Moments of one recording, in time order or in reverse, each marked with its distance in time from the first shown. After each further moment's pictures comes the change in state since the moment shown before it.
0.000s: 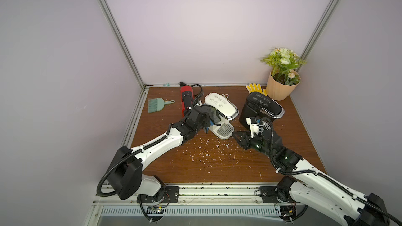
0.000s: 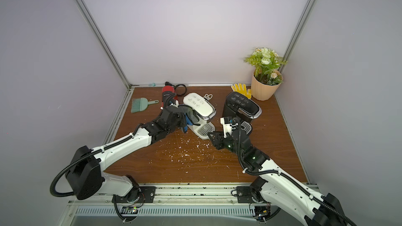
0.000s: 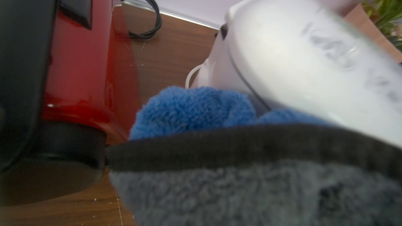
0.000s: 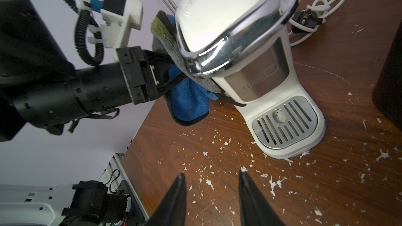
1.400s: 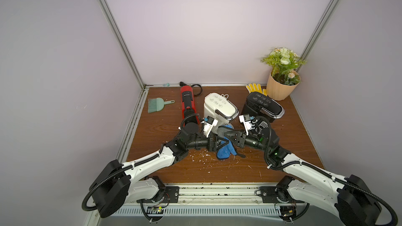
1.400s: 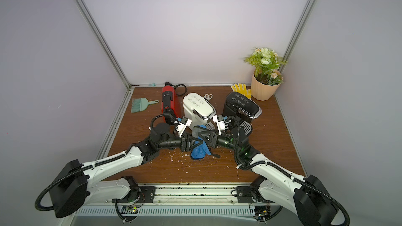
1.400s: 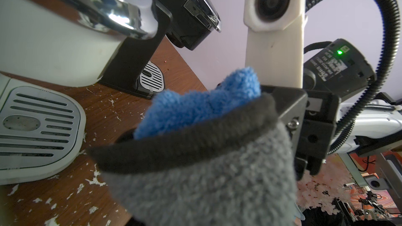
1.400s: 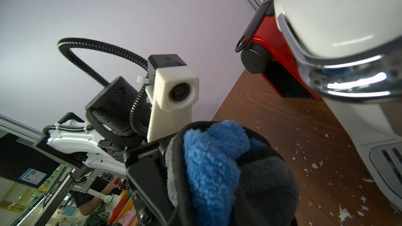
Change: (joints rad) left arm -0.092 -0.237 -0.372 0.521 0.879 0.026; right arm -0.032 0.220 -0.061 0.570 -0.413 0.224
